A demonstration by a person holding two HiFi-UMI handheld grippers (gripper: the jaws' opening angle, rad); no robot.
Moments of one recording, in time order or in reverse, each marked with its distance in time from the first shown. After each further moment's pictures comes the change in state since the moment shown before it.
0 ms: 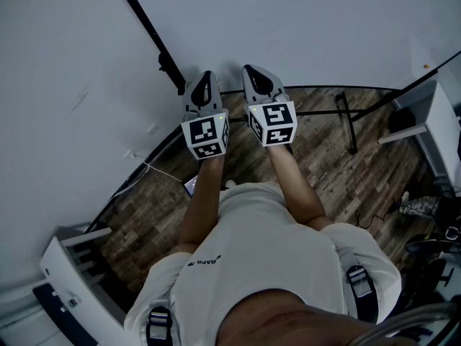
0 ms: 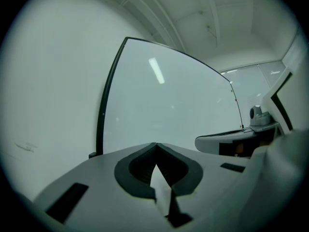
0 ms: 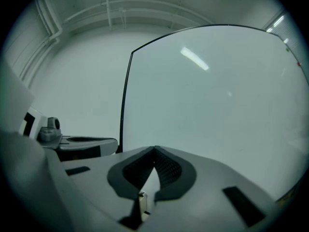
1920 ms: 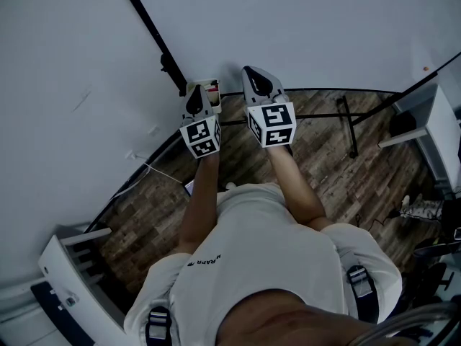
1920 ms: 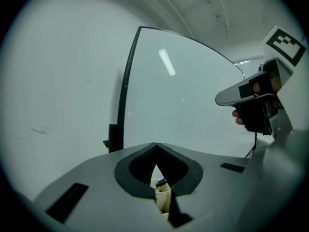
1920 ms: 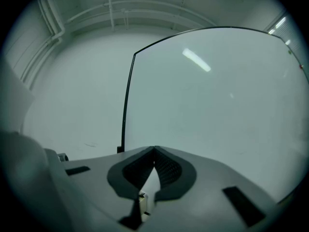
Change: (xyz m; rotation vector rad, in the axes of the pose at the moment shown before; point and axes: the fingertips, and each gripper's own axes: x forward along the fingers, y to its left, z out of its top) left arm -0.006 0.045 -0.084 -0.031 0.089 0.134; right arm -0.003 0.005 0.004 -0.020 -0.009 0.015
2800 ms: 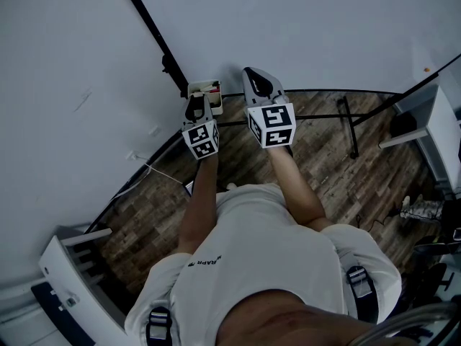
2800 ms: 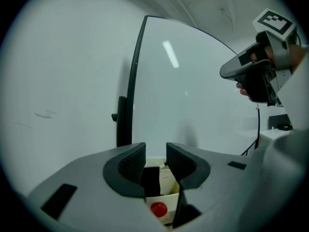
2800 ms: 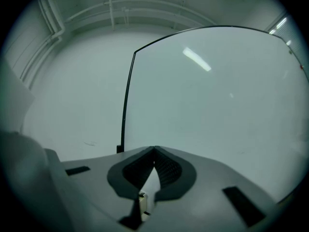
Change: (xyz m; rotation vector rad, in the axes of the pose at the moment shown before) left arm 0.005 0.020 -0.064 -0.019 0.079 0.034; right arm 0.003 0.000 -0.002 -0.004 0.008 -0.004
